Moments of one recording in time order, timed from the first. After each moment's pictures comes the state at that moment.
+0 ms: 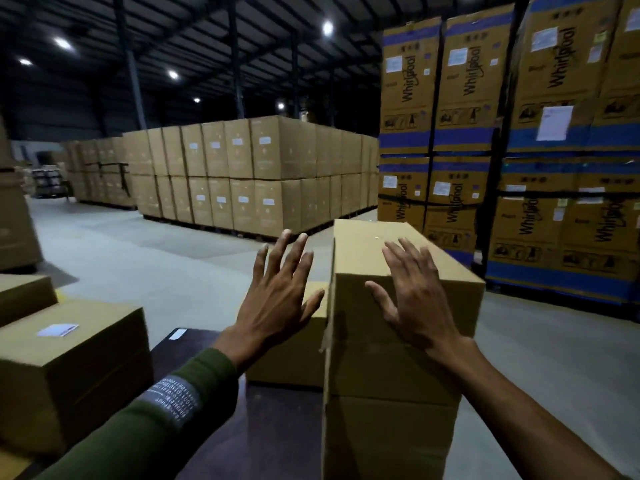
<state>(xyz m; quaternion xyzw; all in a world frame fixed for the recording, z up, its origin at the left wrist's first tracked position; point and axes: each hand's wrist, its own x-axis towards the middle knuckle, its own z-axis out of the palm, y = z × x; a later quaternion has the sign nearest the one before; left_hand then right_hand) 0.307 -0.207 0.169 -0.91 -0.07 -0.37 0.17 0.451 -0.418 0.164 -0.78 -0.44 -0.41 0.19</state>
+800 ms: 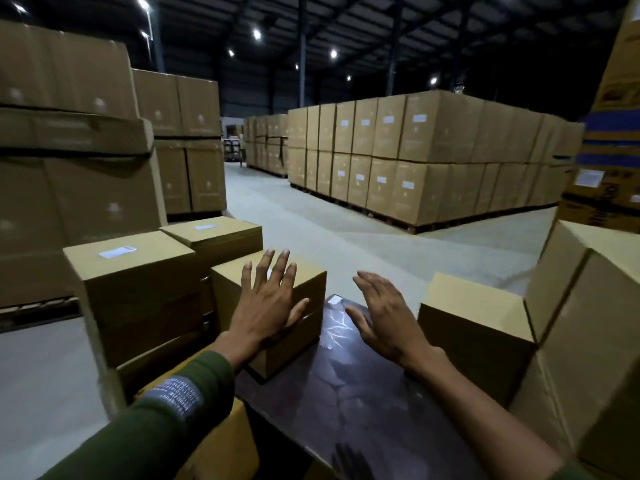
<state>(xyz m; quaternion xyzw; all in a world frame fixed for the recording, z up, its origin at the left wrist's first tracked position) 0.050 0.056 0.097 -0.88 -0.36 -0.24 0.19 0.264 -0.070 0.086 -0.67 -0.67 -0.21 0.26</state>
